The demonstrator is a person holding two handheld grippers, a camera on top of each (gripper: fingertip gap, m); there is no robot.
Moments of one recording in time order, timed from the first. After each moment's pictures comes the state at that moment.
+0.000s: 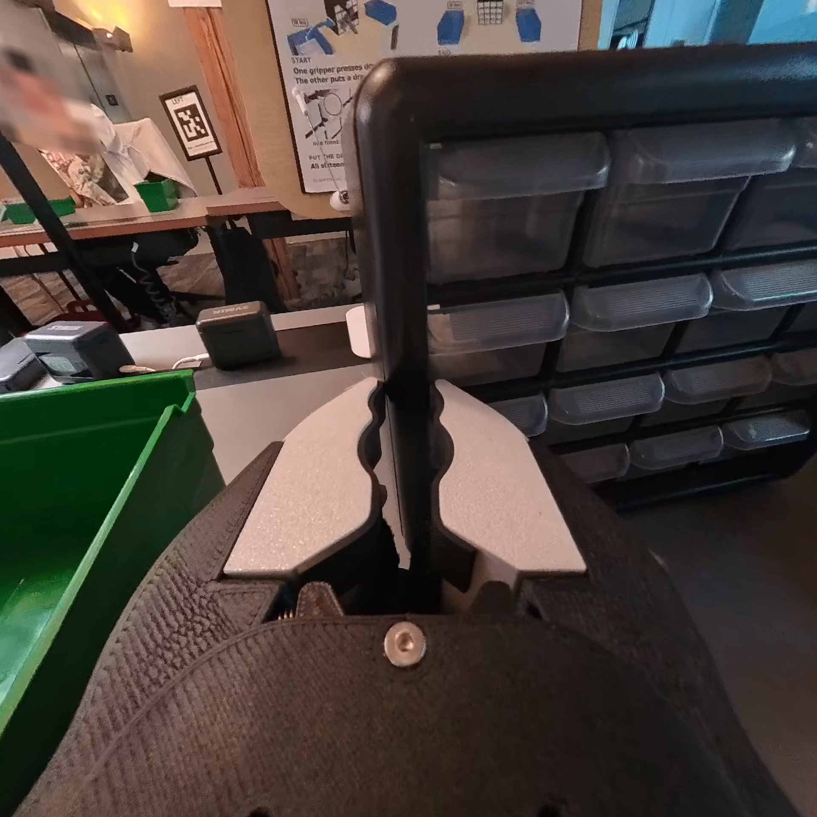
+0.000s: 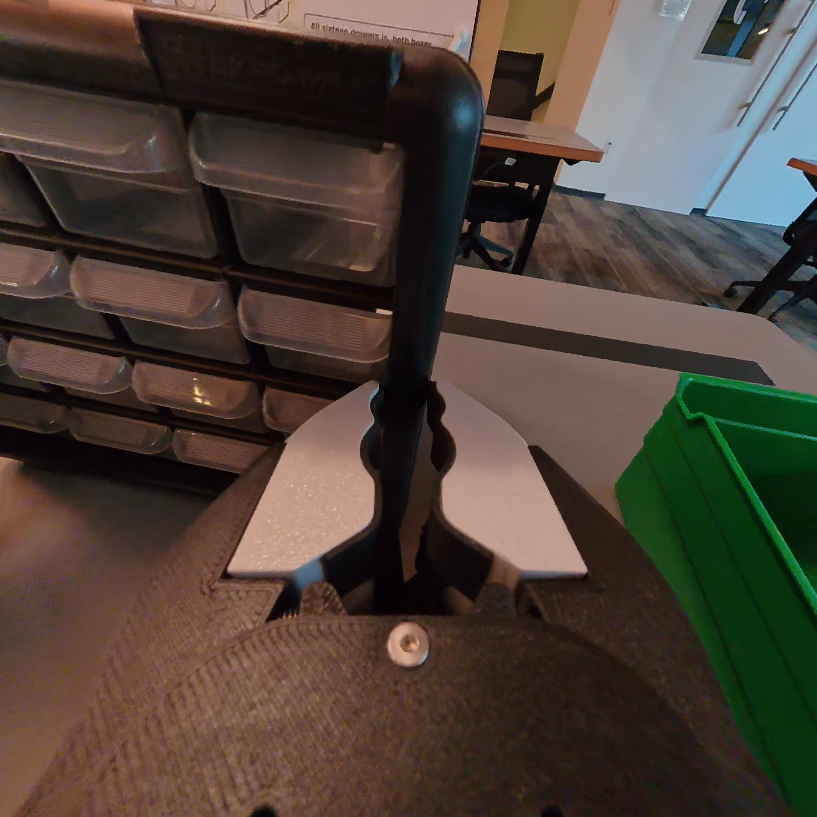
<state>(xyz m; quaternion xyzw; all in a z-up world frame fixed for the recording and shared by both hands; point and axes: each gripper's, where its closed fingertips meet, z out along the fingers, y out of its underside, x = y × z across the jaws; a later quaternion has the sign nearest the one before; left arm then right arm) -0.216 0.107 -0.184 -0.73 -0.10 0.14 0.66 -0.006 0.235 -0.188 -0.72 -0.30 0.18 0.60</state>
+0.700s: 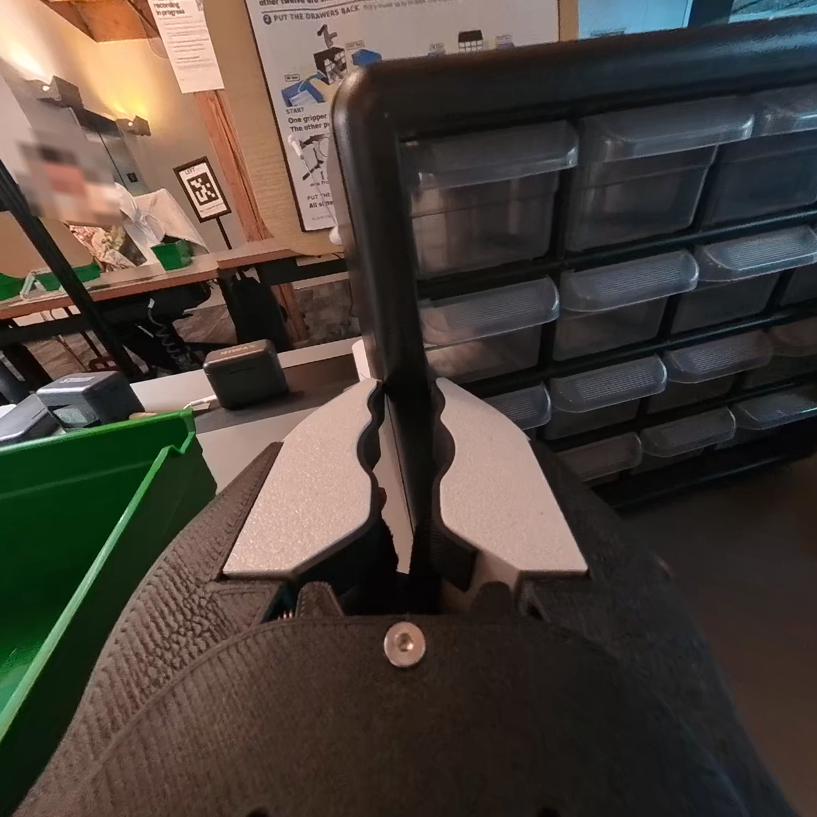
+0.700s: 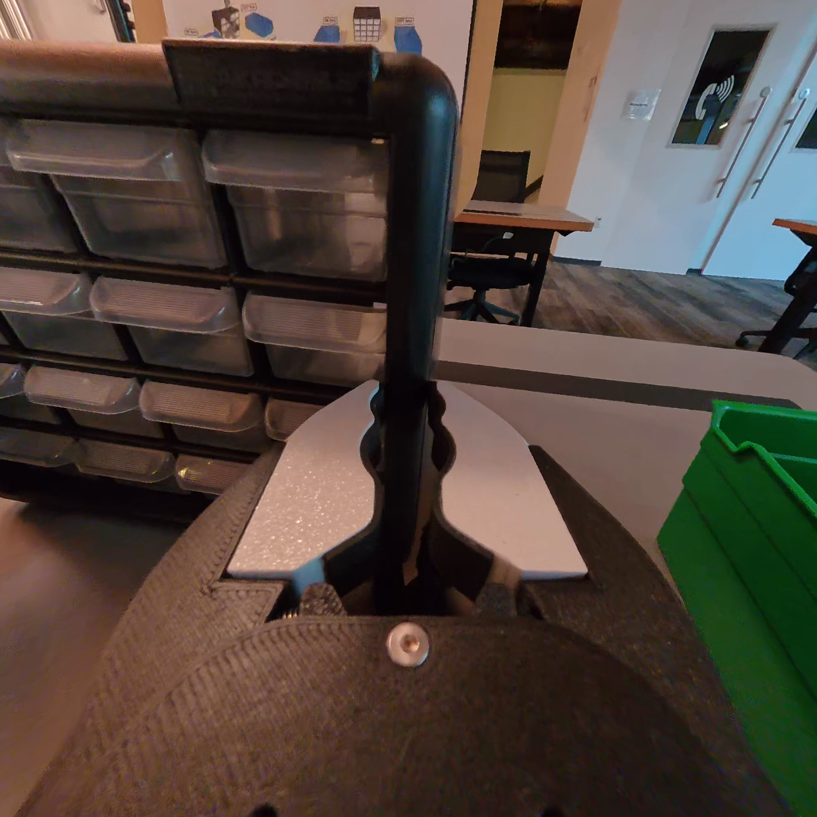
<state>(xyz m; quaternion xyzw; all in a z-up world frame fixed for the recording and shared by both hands) -0.227 0.123 -0.184 -0.70 -0.06 0.16 0.69 -0.018 0.253 -0.187 -0.67 -0.26 0.23 0.66</state>
